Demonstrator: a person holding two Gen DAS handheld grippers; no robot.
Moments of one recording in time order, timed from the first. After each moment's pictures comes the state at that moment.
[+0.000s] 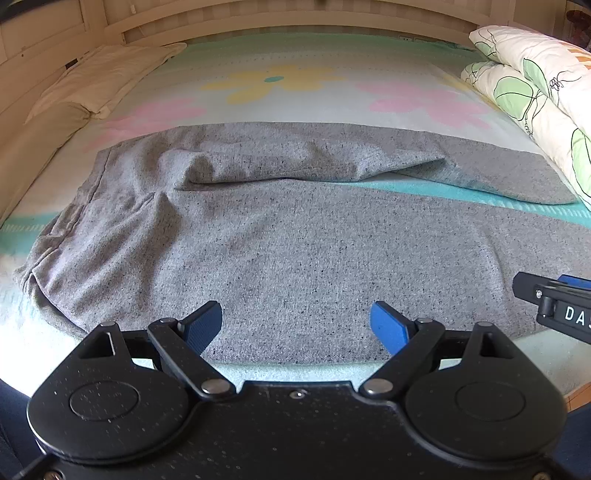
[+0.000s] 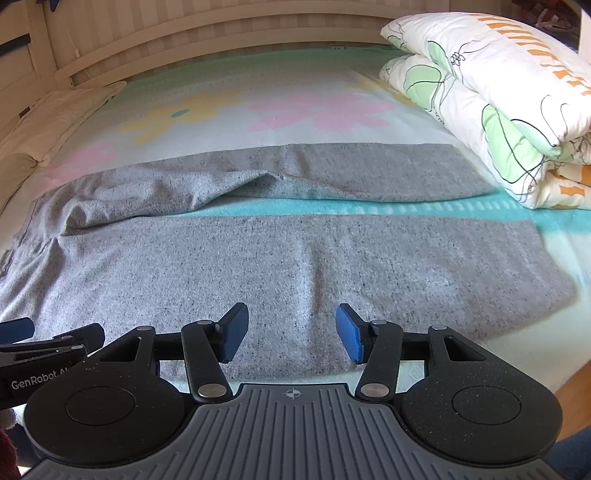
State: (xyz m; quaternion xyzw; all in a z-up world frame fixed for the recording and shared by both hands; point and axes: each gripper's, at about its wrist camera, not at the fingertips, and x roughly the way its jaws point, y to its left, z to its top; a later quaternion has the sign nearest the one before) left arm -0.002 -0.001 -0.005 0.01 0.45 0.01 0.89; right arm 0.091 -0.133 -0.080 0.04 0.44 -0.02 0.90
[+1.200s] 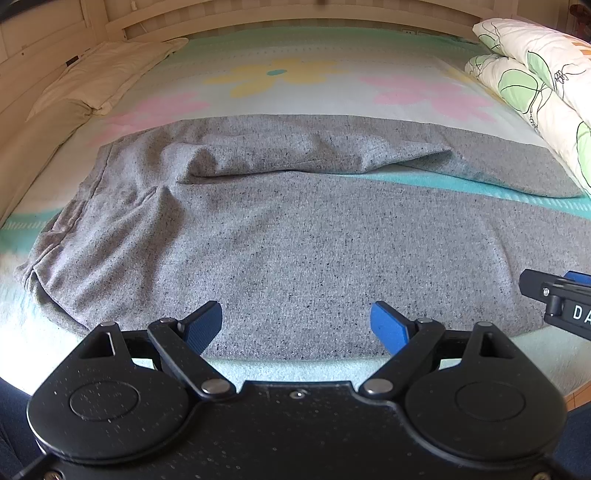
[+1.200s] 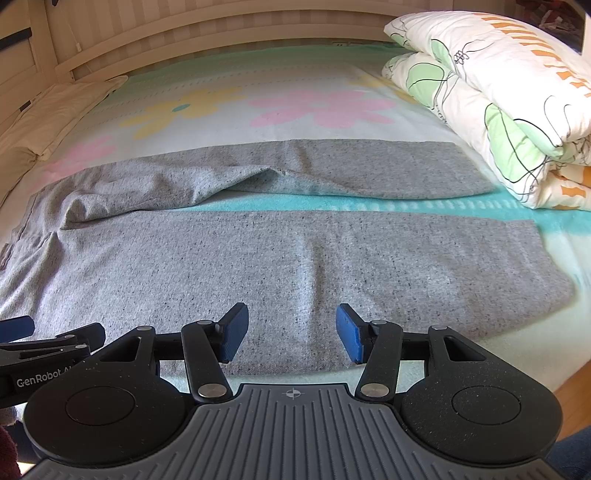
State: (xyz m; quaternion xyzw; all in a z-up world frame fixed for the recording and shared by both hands) left arm -0.001 0.002 -0.010 0.02 0.46 0.01 0.89; right arm 0.093 -0.133 -0.082 0.04 0.44 -0.02 0.90
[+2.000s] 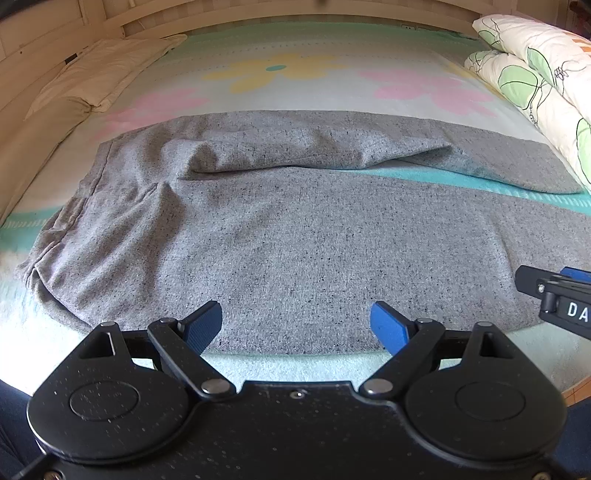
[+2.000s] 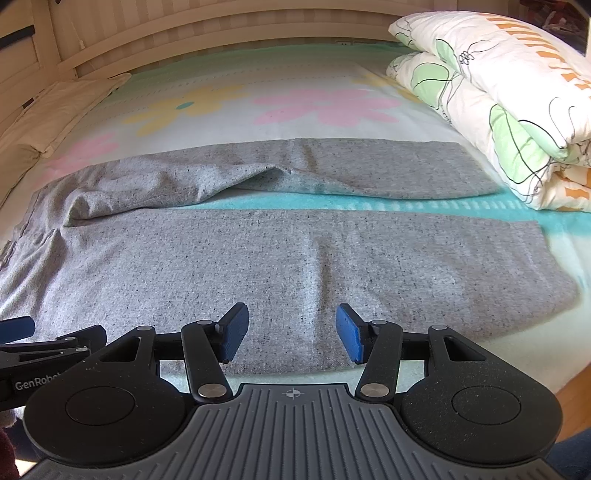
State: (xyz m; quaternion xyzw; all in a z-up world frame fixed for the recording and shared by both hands) left arm -0.003 0.003 -0.008 0.02 0.46 0.01 0.89; right arm 0.093 -0.127 -0.082 0.04 0.44 -0.01 0.90
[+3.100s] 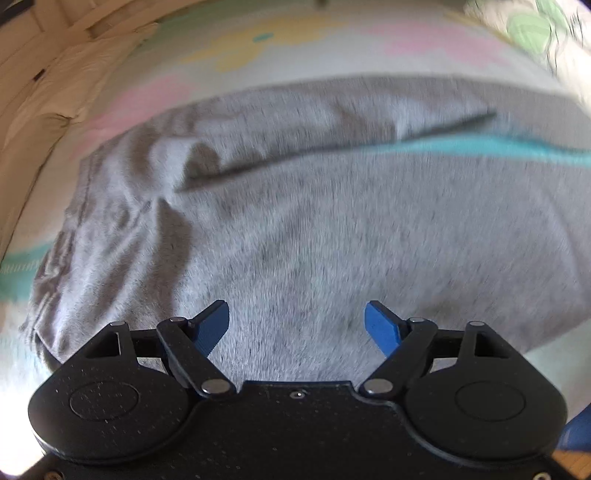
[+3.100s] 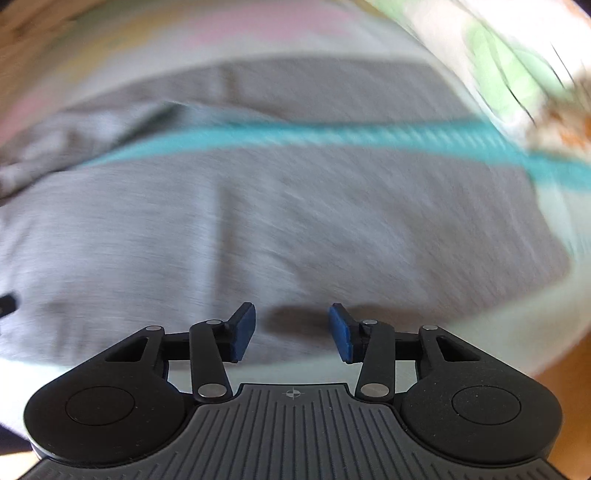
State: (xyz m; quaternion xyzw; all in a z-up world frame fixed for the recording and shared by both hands) left arm 0.062 0.024 -0.045 0.10 0.53 -0.01 0.84; right arm 0.142 -0.212 -0.132 0.06 0.58 -0.10 0.80
